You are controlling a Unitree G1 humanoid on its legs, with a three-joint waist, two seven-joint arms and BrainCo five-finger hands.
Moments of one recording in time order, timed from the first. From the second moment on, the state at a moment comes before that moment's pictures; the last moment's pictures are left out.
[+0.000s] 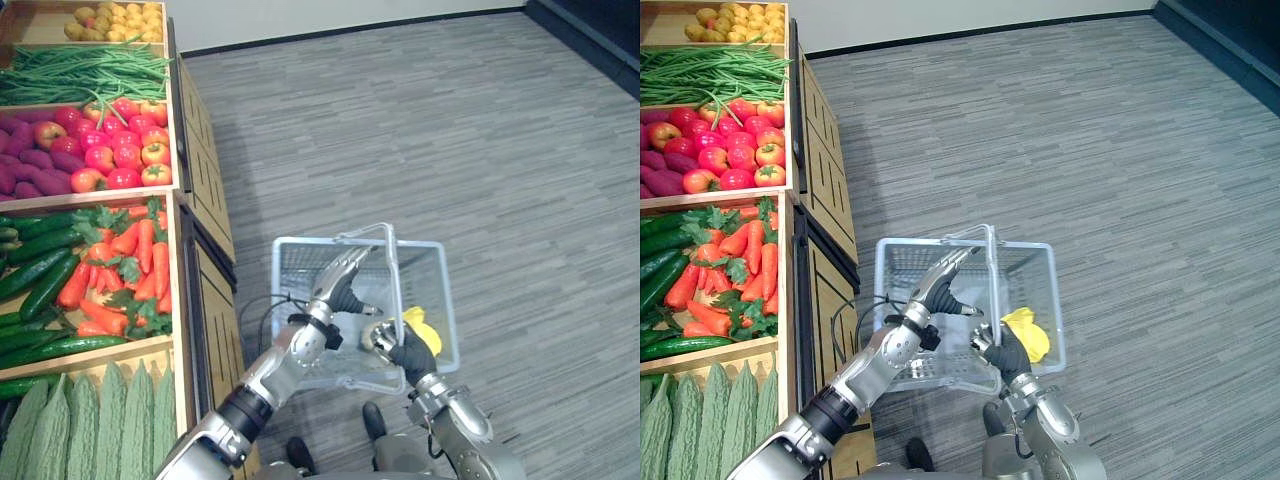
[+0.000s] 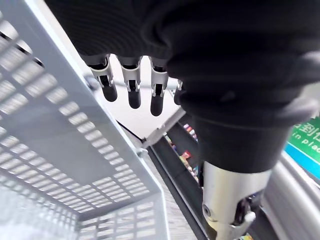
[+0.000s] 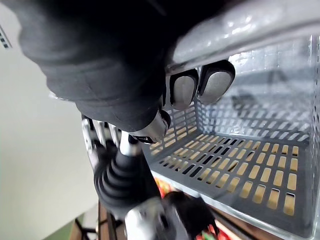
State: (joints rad) left arm -0.13 0.14 -0.43 0.18 0.47 -0.13 0.22; right arm 0.31 -0.18 0.15 -0.10 0.39 -0.03 0.05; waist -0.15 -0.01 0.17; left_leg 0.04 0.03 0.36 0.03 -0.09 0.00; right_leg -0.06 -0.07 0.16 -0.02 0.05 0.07
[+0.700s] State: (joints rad) left arm 0.27 0.03 0.00 -0.01 0.07 -0.14 0.20; right arm 0.37 -0.12 -0.19 0.02 0.01 -0.03 -0.04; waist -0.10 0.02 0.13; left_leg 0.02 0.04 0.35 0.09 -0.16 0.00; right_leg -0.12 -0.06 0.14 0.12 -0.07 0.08
